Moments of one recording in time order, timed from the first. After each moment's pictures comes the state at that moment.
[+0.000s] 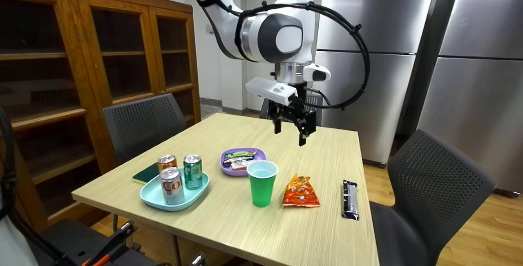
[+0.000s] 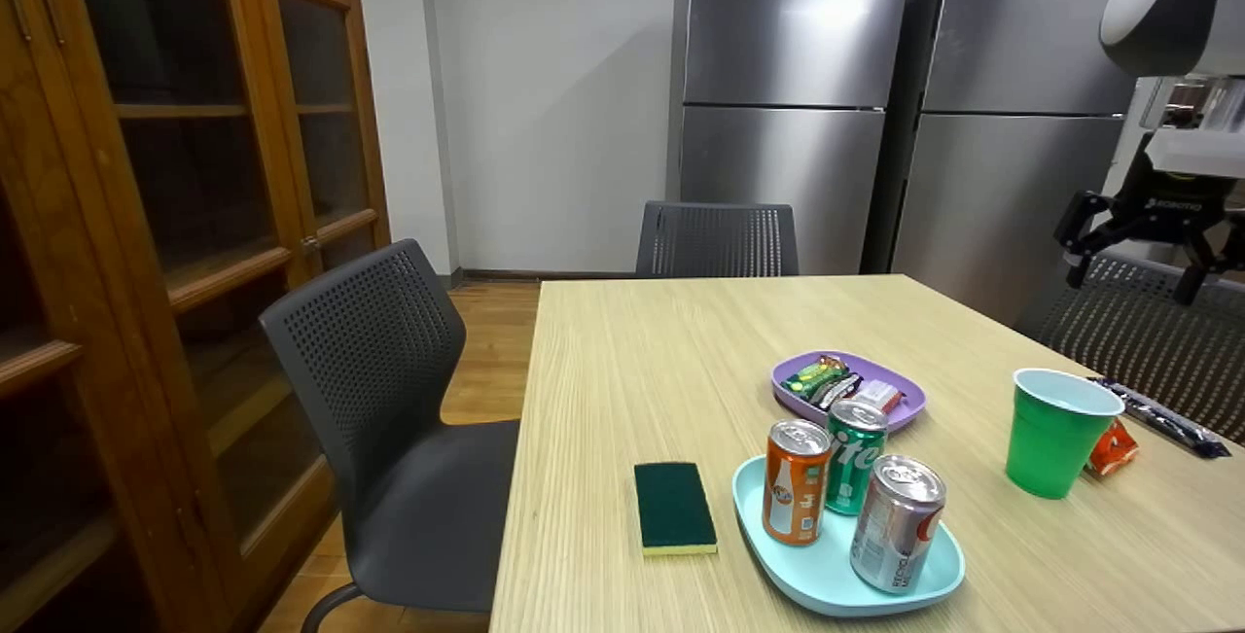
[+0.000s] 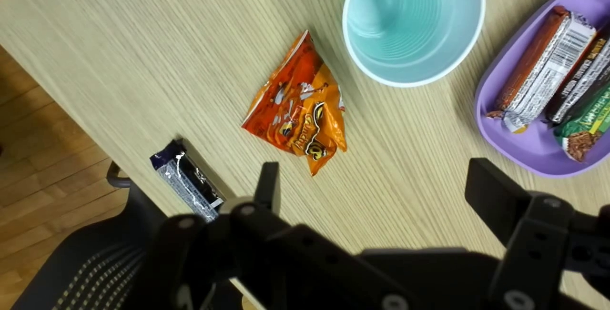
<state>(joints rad) -0.17 0.15 -0.20 -2.27 0.08 2.52 -0.03</state>
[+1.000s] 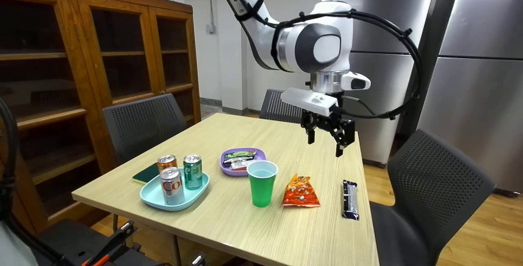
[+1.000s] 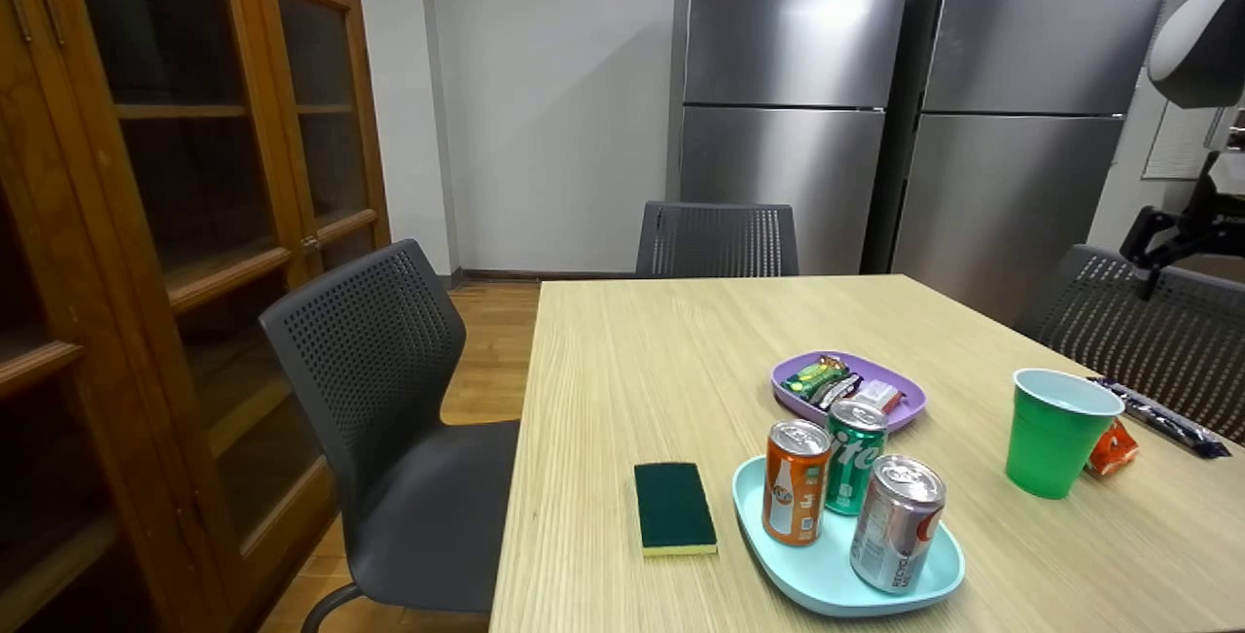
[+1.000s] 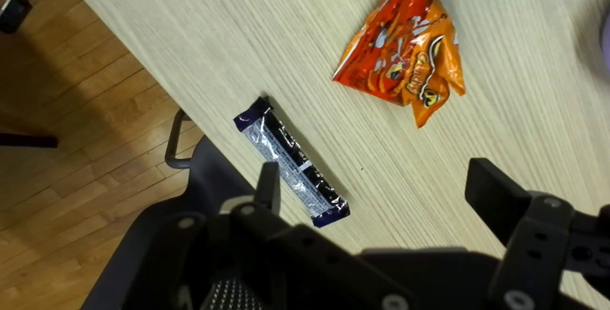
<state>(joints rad) -0.27 0.31 -0.24 -2.11 0.07 2.52 -0.09</state>
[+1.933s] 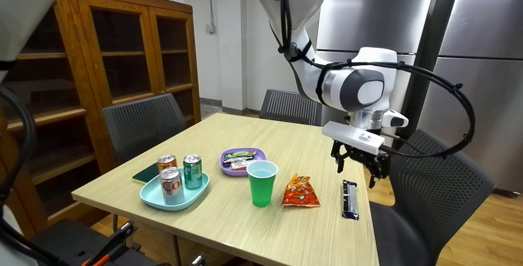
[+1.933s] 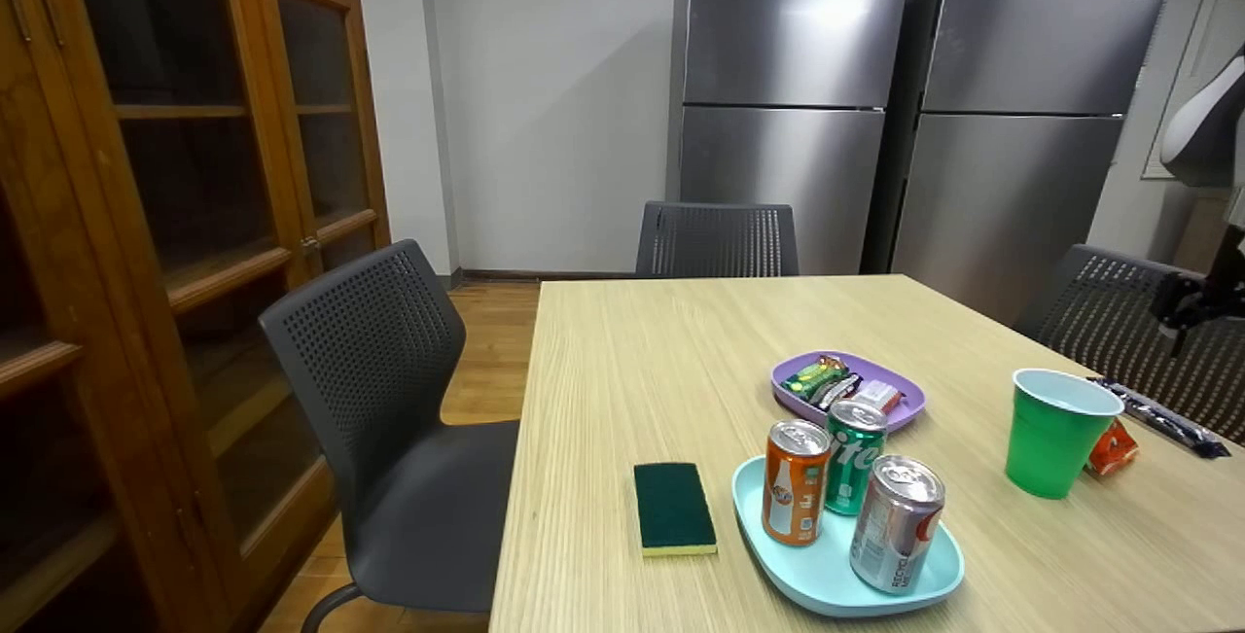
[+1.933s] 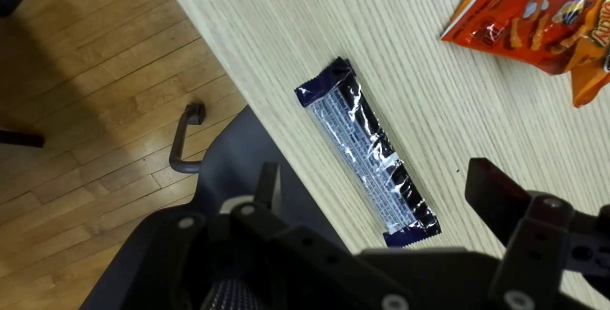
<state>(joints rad) -0.46 0.65 -0.16 -1.76 0.12 2.45 -0.27</state>
